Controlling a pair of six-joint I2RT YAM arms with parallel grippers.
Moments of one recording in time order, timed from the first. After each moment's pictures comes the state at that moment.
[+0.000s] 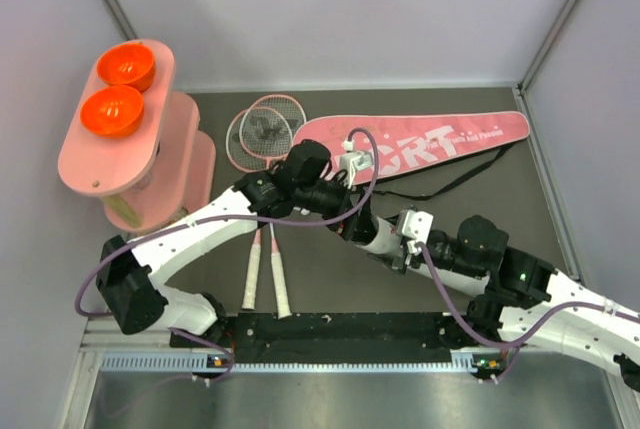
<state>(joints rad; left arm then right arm) -0.86 1.38 1.20 -0.44 0.66 -0.45 1.07 0.56 0.63 -0.22 -0.11 -0.29</state>
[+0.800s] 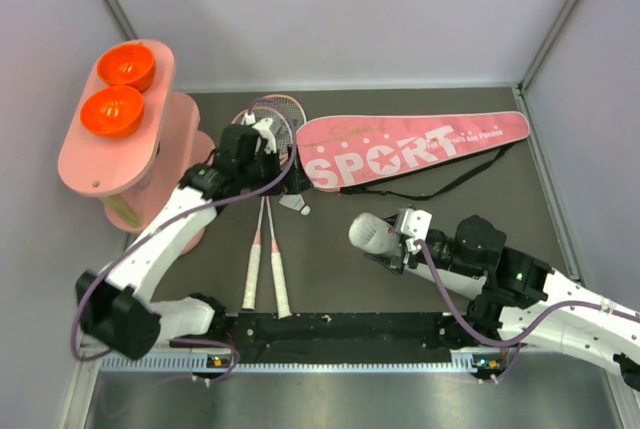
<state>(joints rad) -0.46 1.15 1.09 -0.57 0.29 -0.46 1.07 0.57 0.62 -0.19 -0.11 -0.26</state>
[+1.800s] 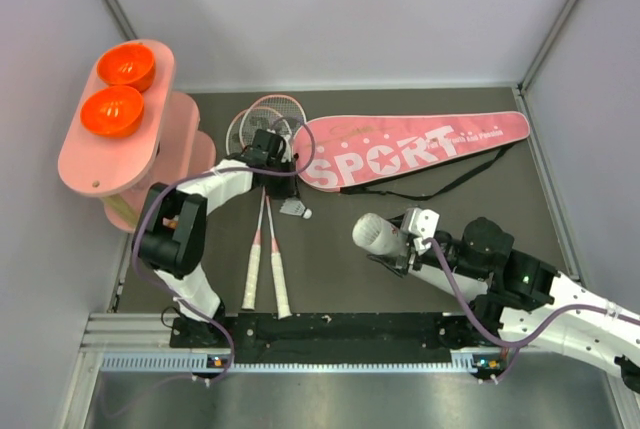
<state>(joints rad) -0.36 1.75 1.12 -0.38 0.22 -0.35 1.07 0.54 0.62 -0.20 -0.11 -0.22</state>
